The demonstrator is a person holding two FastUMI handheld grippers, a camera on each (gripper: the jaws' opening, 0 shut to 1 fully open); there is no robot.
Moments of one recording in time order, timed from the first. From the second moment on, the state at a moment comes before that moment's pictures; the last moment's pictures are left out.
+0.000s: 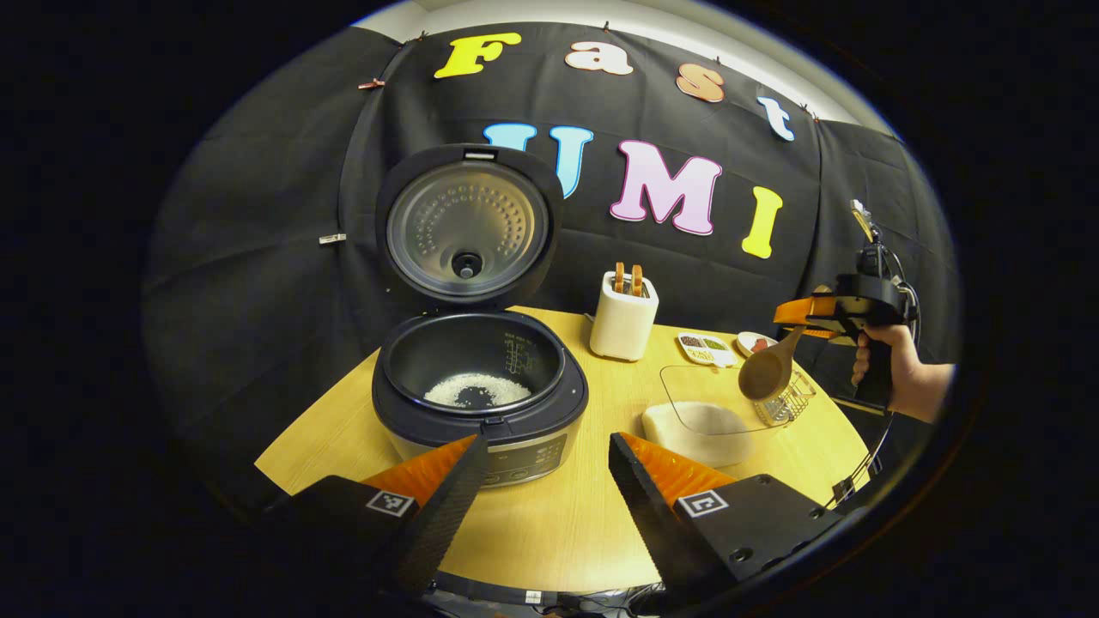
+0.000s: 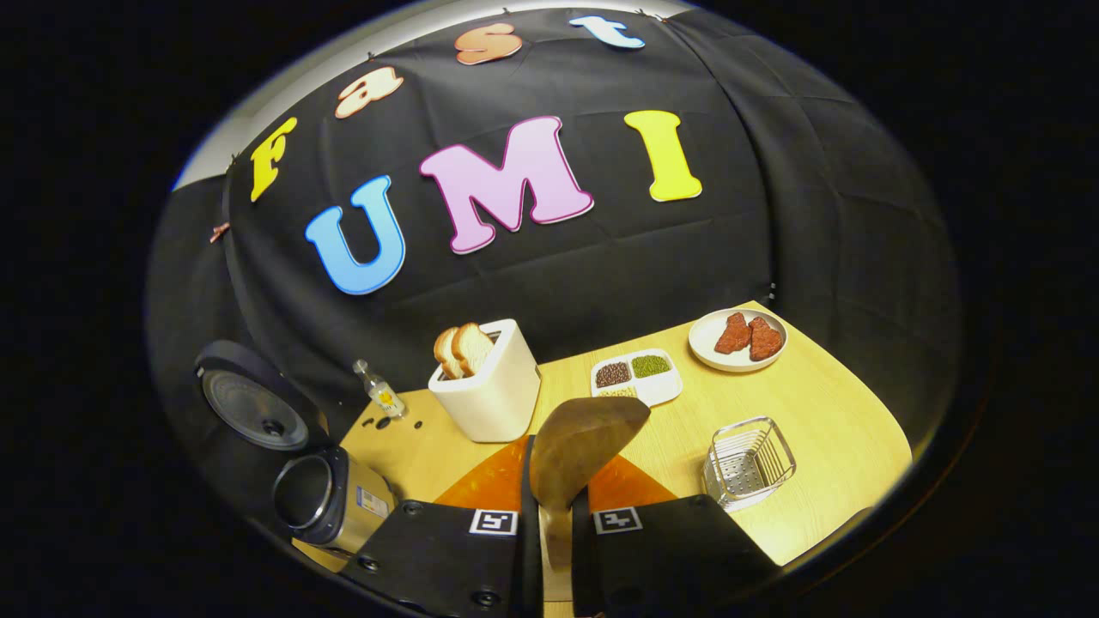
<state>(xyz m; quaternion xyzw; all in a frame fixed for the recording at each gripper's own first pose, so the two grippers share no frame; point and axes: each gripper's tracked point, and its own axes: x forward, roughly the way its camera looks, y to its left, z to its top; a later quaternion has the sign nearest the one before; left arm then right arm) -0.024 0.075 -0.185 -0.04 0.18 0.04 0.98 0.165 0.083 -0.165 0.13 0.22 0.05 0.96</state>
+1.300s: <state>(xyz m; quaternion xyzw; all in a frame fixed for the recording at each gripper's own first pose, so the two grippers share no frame) -0.038 0.102 -0.200 -0.07 0.18 0.05 0.98 0.127 0.170 -0.240 0.30 0.32 0.02 0.90</state>
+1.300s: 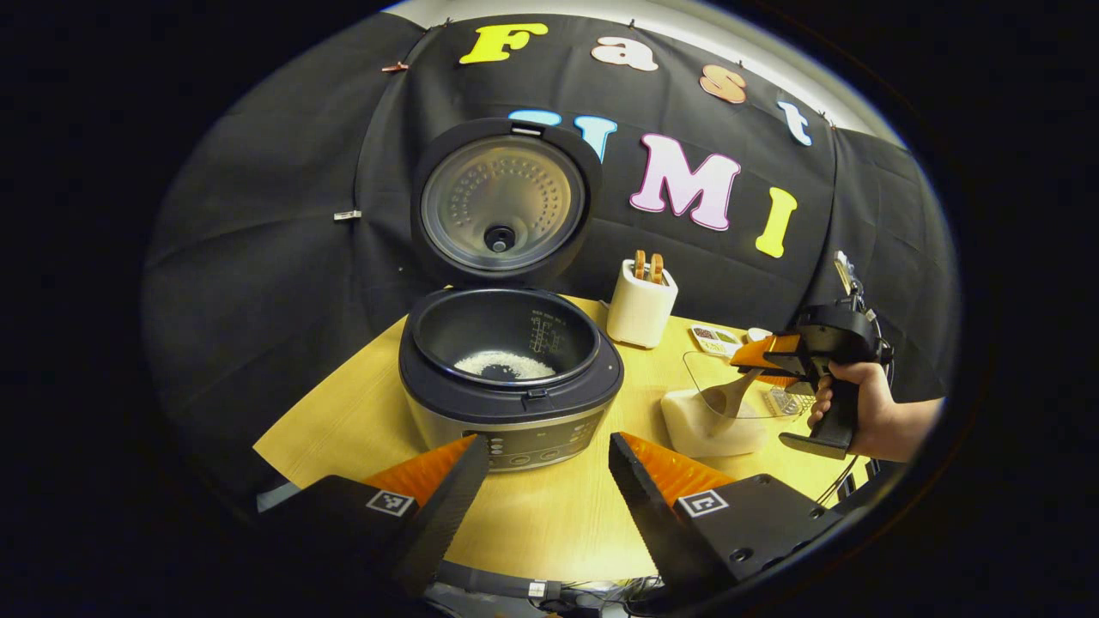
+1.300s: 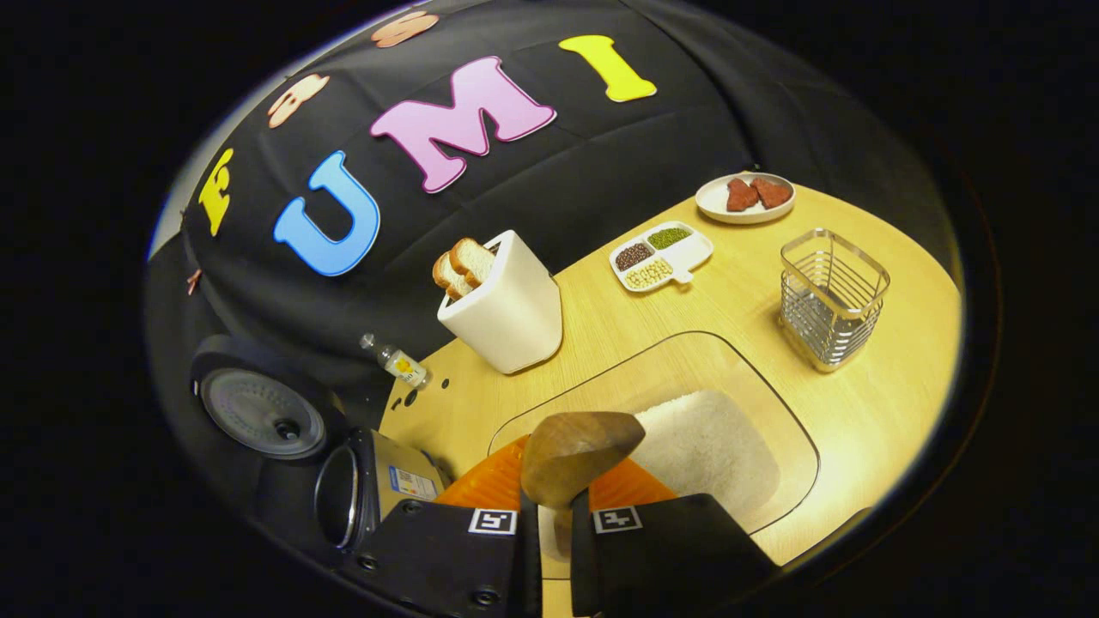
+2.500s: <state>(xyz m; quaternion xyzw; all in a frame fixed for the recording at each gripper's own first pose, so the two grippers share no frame) -0.043 0.095 -0.182 -0.05 0.16 0.05 0.98 0.130 0.110 -0.175 0.50 0.28 -0.03 0.82</state>
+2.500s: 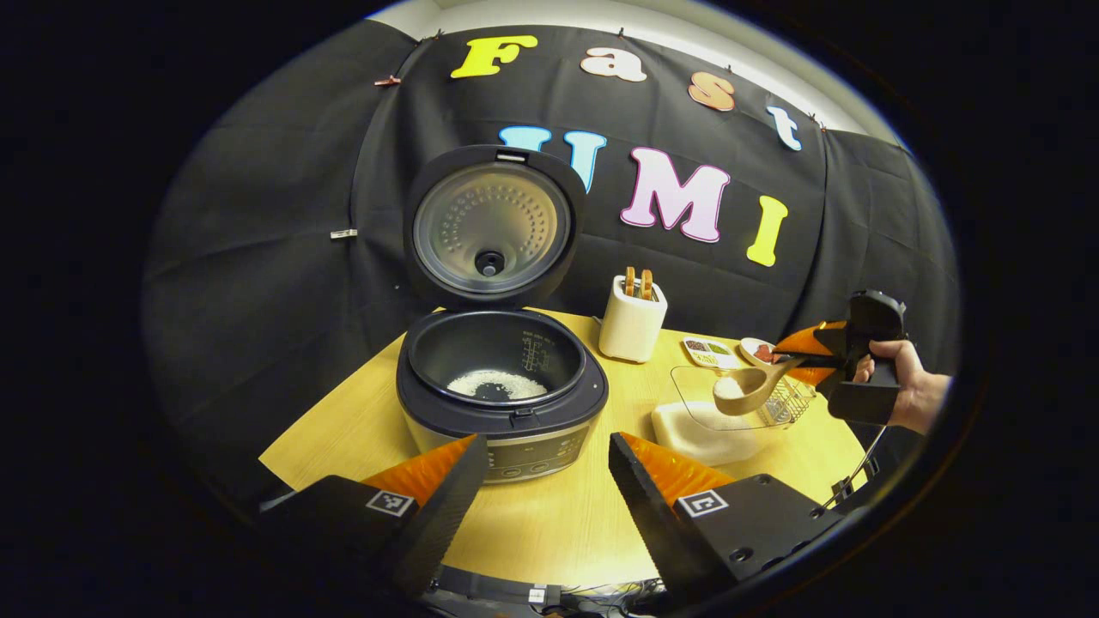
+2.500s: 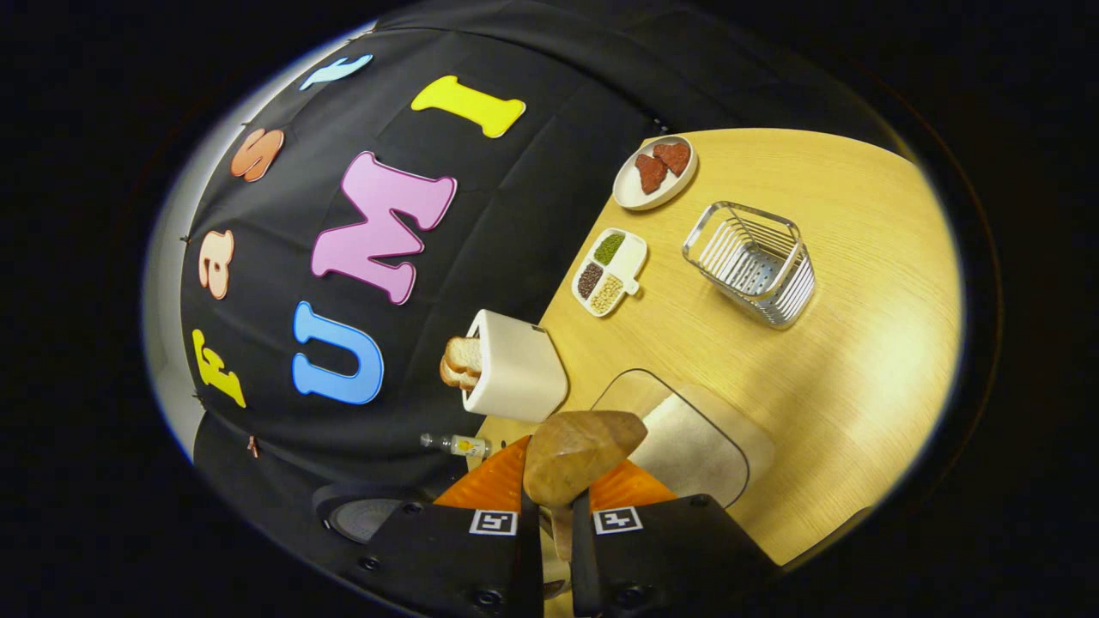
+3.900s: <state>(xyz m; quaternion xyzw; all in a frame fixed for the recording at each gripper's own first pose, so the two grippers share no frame) -0.108 0.188 -0.198 -0.10 0.15 0.17 0.97 0.148 0.400 -0.104 0.36 0.30 0.19 0.86</state>
